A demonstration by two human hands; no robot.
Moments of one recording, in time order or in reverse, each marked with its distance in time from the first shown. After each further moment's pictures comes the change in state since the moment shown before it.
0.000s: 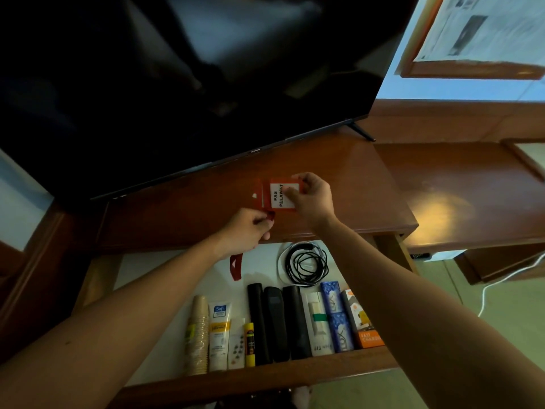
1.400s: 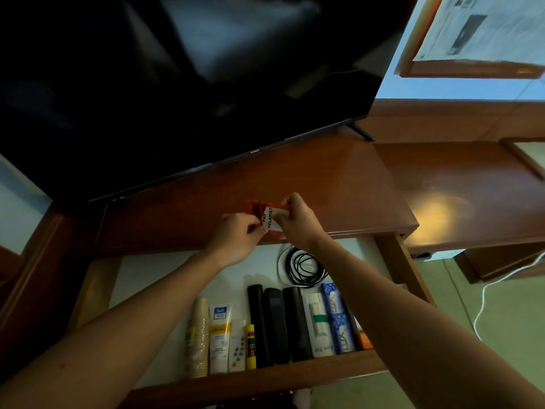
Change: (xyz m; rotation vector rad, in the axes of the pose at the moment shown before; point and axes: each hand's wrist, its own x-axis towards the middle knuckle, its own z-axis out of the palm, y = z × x) left_hand -0.013 -0.014 -0.004 0.370 0.197 0.179; right_hand -0.024 0.015 0.015 -0.263 -0.250 0.057
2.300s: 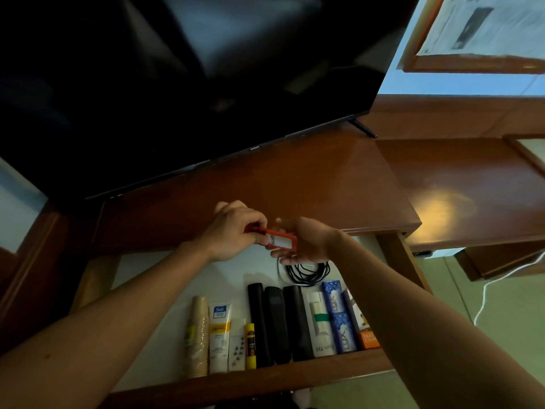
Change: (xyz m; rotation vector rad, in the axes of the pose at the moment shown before) left_hand 0.010 -0.012 -0.018 0.253 -0.023 0.320; right_hand 0.001 0.023 -0.015 0.466 -0.529 0.563
